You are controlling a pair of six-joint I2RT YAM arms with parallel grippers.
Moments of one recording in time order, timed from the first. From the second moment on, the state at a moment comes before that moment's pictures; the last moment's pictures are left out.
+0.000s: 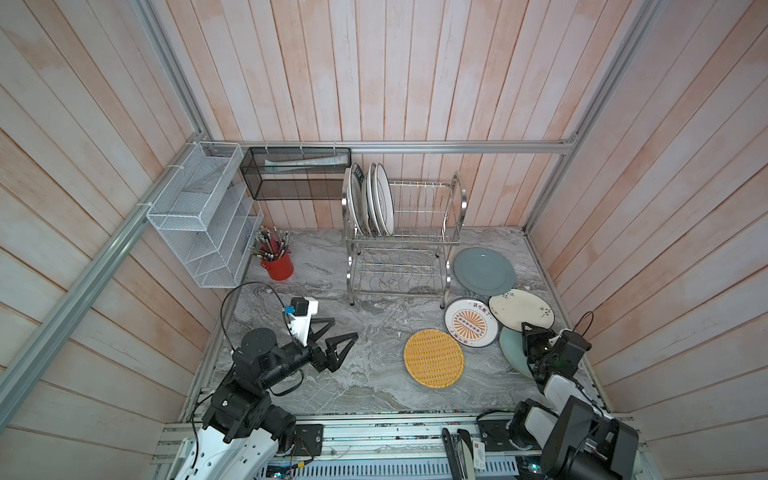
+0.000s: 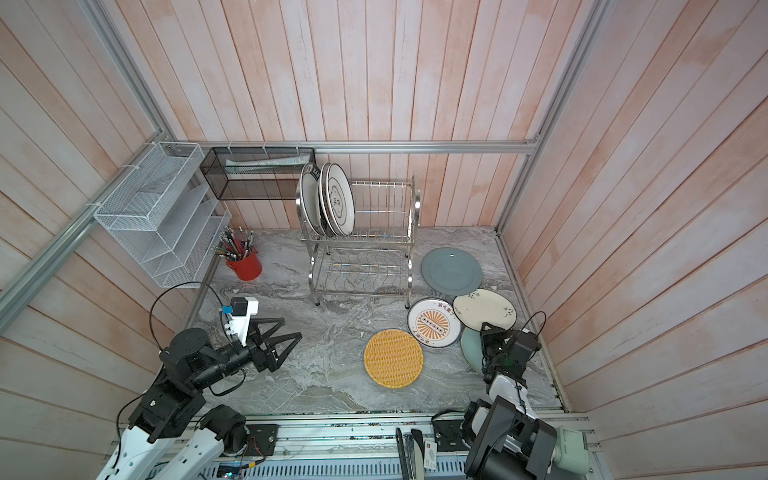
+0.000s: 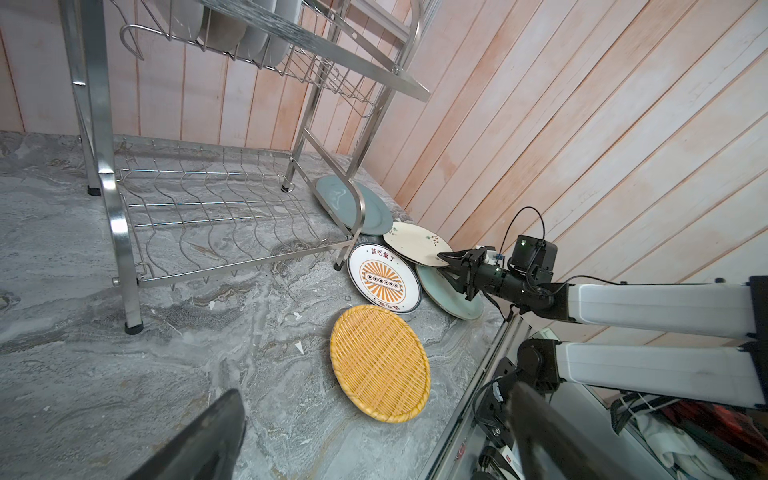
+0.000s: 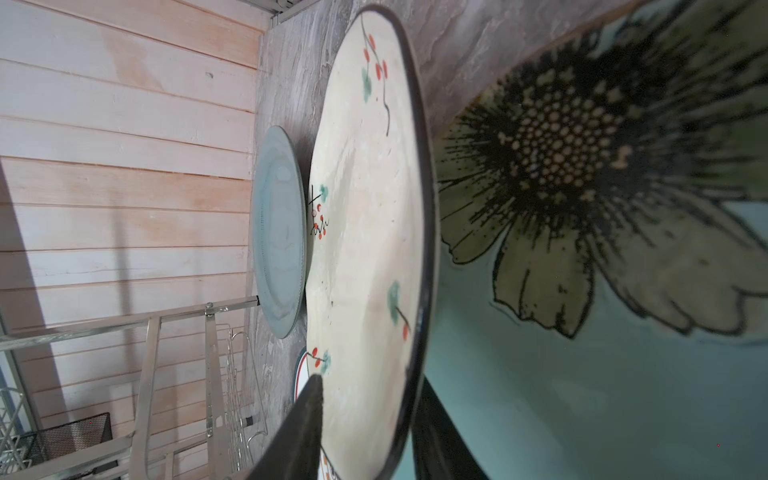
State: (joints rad) left arm -0.43 0.42 0.63 -0.41 0.48 -0.38; right arm -0.54 1.04 0.14 0.32 -0.43 1.06
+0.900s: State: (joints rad) left arm -0.43 0.42 0.63 -0.41 0.47 -0.38; right arm -0.54 1.23 0.20 0.39 -0.40 1.05
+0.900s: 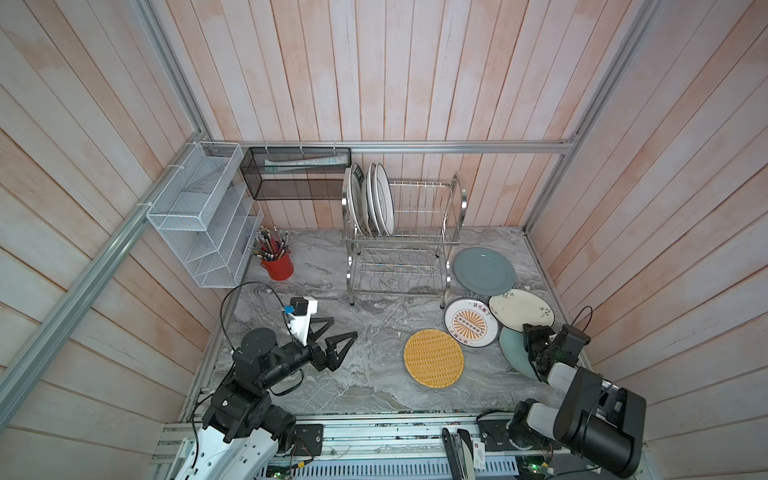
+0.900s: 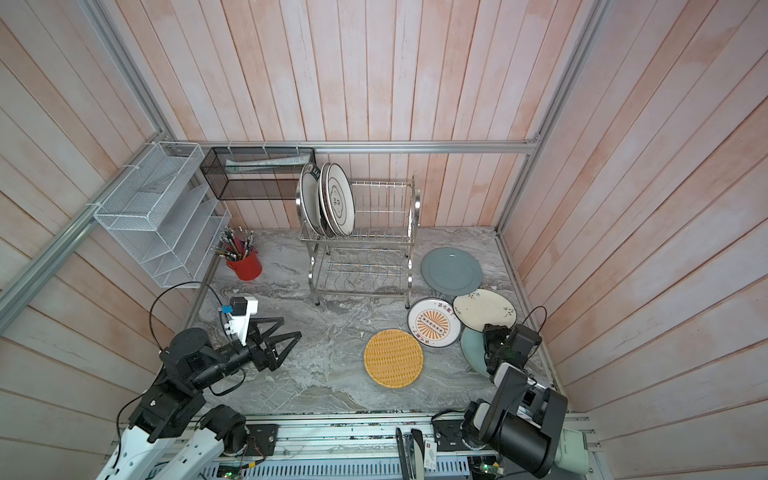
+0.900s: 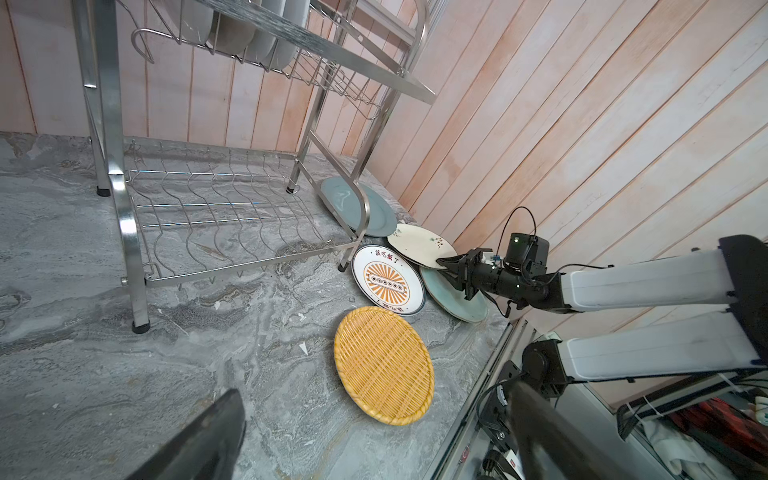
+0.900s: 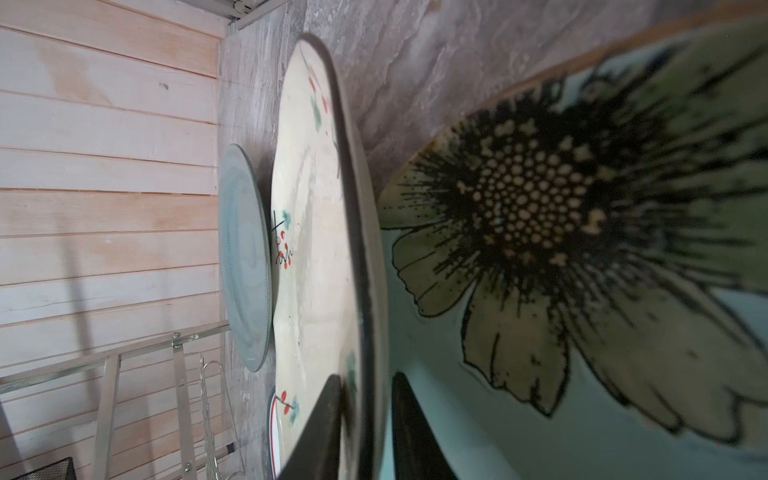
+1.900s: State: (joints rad) left arm -0.43 0.44 0.63 -0.41 0.44 -0.38; right arm -0.54 0.97 0.29 0.06 -0.27 1.03
